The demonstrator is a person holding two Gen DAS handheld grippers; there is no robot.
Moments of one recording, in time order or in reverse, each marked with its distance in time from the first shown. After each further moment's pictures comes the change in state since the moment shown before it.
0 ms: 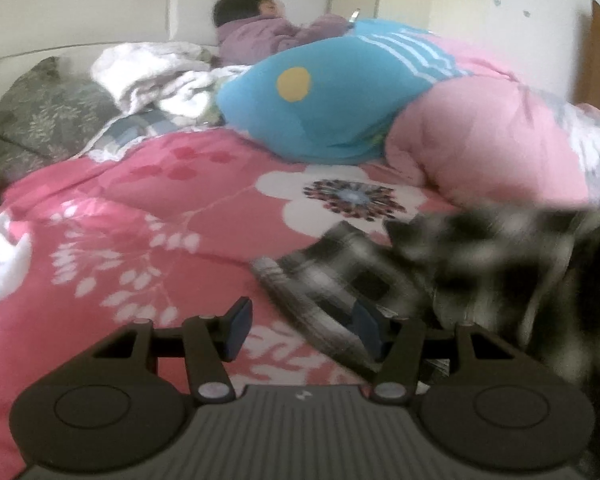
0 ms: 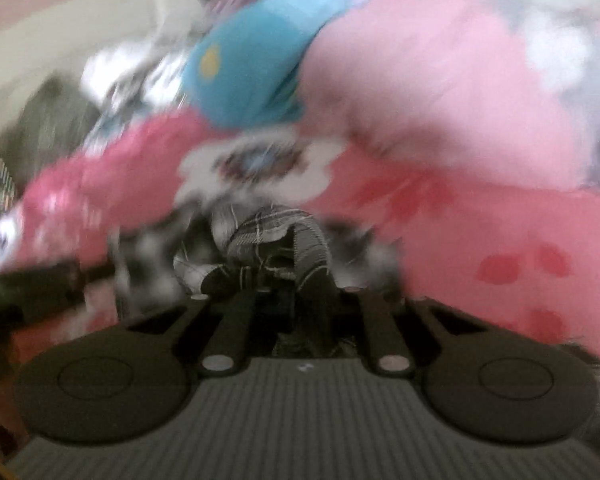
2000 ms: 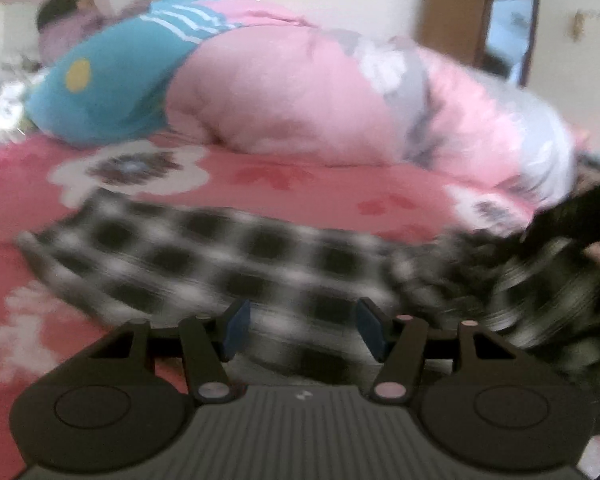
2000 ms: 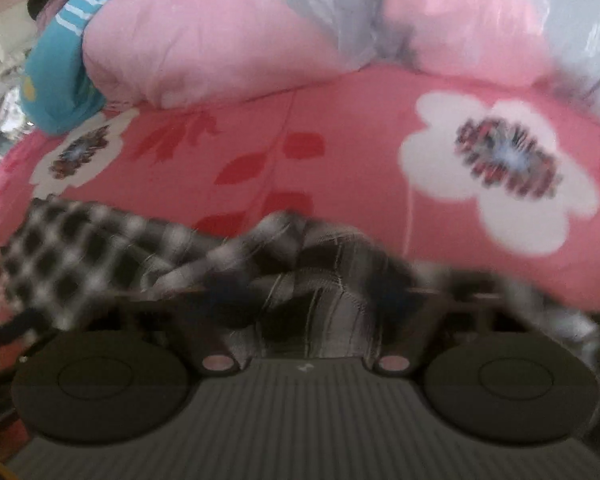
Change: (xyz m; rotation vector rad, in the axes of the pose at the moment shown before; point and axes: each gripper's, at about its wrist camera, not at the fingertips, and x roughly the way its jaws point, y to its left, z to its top) left arm -0.031 -0.105 -0.042 0.197 0.084 -0.476; right arm -0.060 -0.150 -0.048 0.291 0.218 -0.255
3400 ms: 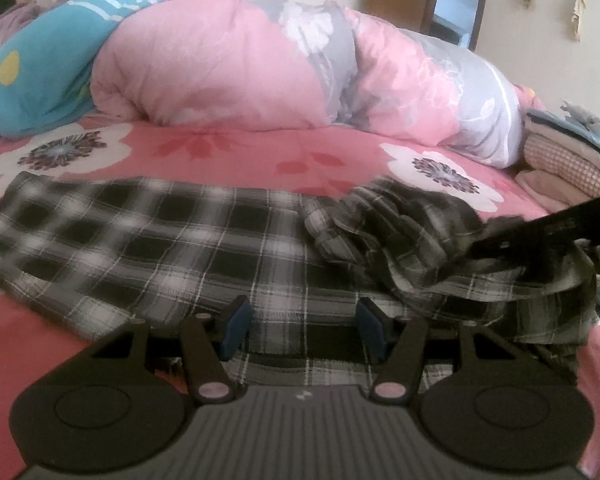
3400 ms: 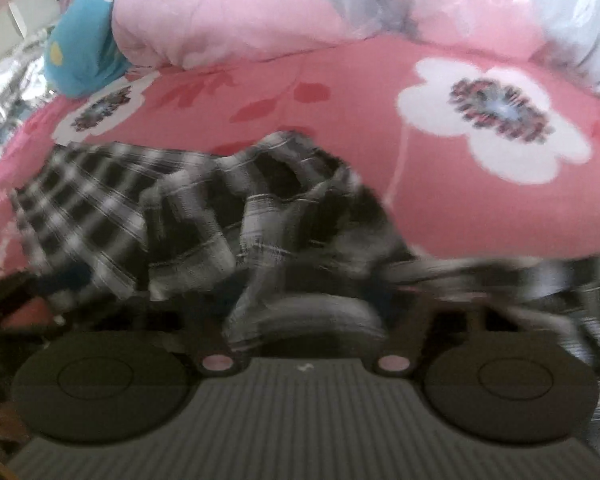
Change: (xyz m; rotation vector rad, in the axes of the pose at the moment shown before) left arm 0.012 -0.029 -0.018 0.091 0.077 -0.103; right arm -0.028 -0.012 -0.058 -0.045 0.007 -0.008
